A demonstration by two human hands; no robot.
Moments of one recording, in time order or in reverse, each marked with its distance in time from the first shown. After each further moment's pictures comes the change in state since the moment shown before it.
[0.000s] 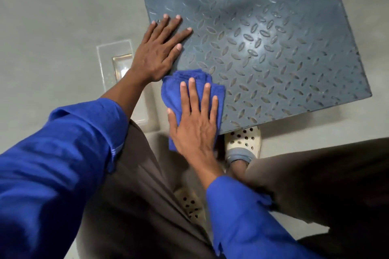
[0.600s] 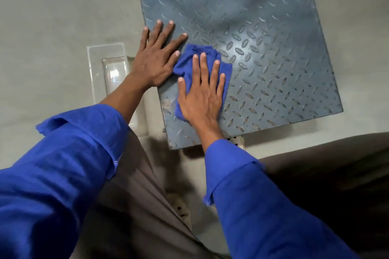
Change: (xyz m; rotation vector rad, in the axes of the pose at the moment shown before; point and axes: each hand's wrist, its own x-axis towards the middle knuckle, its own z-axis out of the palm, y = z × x) left_hand 0.007 0.013 0.000 -0.058 -0.054 -0.172; right_hand 0.091 0.027 -0.007 -0.006 0.058 0.086
